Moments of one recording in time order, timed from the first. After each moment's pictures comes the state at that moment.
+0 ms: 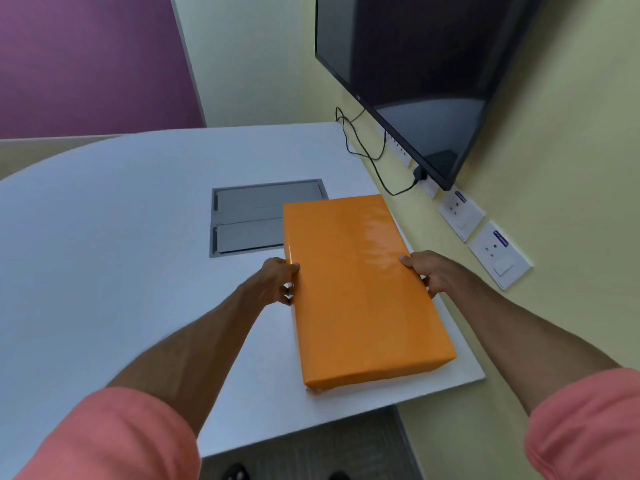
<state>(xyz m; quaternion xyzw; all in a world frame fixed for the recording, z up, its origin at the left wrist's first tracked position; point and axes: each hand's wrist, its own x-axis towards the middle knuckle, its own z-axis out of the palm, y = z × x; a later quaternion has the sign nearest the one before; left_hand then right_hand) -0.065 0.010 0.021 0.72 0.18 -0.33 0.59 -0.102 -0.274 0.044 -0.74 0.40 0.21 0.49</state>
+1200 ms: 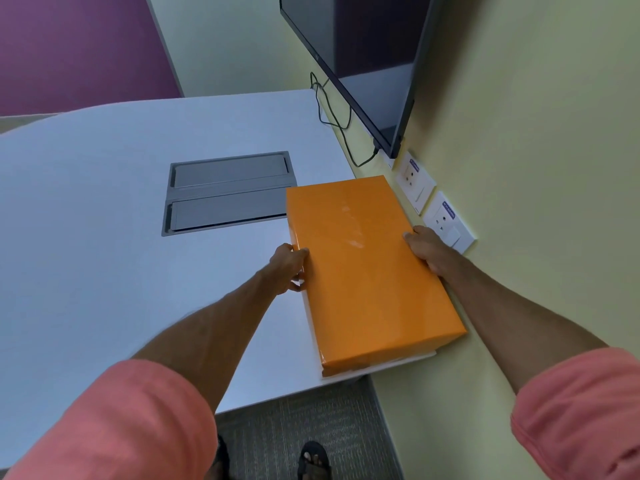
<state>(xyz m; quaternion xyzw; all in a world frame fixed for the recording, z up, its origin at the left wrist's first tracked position) -0.100 -0.134 -0.002 0.74 0.18 -0.31 0.57 -0.122 -0.396 0.009 -0.84 0.32 0.11 0.42</state>
